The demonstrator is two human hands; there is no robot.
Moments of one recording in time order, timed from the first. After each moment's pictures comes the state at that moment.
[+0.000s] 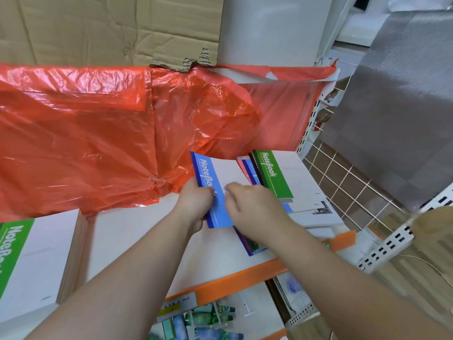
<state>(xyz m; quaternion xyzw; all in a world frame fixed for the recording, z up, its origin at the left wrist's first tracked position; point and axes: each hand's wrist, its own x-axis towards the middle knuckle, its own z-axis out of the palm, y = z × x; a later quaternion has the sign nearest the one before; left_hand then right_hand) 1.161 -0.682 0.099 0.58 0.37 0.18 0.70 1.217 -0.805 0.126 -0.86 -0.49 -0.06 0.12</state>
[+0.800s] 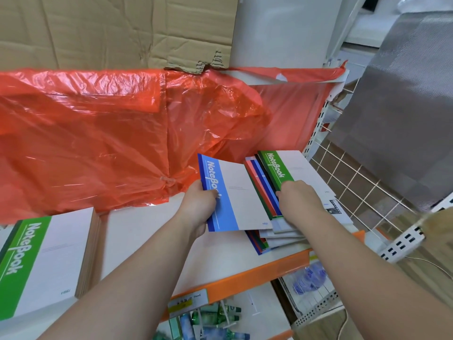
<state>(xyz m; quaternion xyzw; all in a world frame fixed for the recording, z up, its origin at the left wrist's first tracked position) 1.139 -0.679 0.104 0.57 0.36 0.18 0.71 1.282 -0.822 0.105 -0.96 -0.29 -0.01 0.03</state>
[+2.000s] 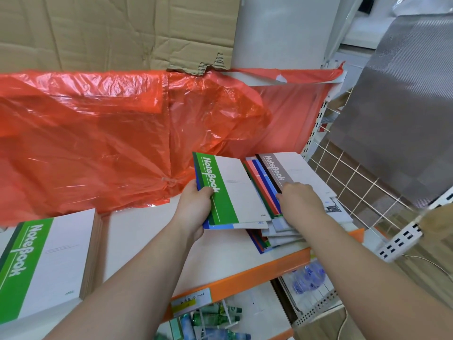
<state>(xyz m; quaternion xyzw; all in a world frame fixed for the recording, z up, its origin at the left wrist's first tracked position) 1.129 -0.674 0.098 0.53 0.33 0.22 0.74 1.280 -0.823 0.093 -0.96 -0.29 -0.03 -0.01</state>
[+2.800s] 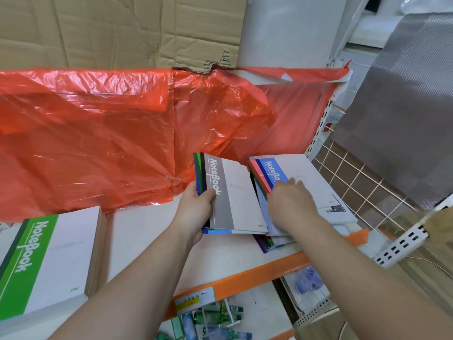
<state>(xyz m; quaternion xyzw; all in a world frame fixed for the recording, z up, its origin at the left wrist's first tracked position) 1.123 -0.666 0.081 0.55 0.33 0.23 0.74 1.250 -0.808 0.103 -0.96 -0.29 -0.02 -0.01</state>
